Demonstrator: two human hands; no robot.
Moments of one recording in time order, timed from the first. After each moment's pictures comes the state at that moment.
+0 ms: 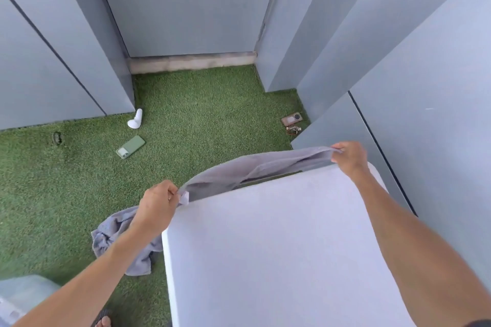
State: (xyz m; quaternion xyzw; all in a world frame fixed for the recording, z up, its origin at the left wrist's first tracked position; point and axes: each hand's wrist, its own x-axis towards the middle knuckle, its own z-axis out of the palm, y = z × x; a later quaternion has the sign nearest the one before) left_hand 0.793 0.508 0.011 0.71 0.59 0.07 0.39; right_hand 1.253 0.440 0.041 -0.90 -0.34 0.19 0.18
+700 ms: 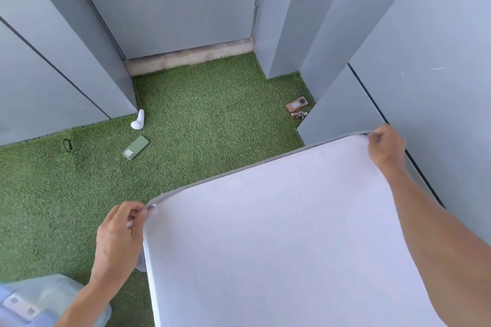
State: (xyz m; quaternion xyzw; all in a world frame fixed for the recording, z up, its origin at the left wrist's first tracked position) left_hand 0.774 0.432 0.013 0.73 0.60 0.19 0.25; right_hand 1.336 0.370 0.014 -0.93 -0.30 0.08 0.22
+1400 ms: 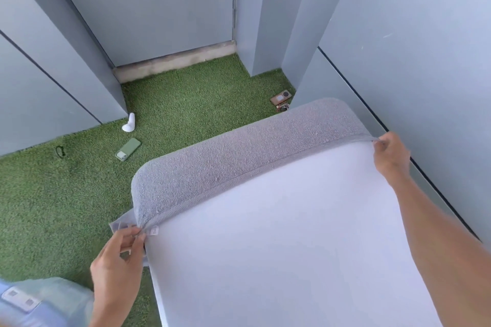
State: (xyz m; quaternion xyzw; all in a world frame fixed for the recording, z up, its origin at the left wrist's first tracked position) left_hand 0.751 0.296 0.007 0.65 0.67 0.25 0.28; right_hand 1.308 0.213 0.016 -0.94 -0.22 0.08 0.25
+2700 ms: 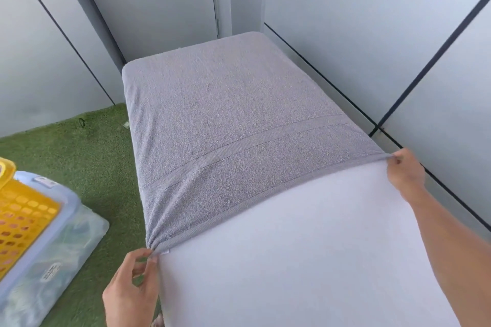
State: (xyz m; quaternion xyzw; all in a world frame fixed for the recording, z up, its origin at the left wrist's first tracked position) left_hand 0.690 -0.270 -0.008 0.64 0.63 0.36 0.24; right_hand 1.243 -0.346 0.000 -0.94 -0.18 0.08 0.29
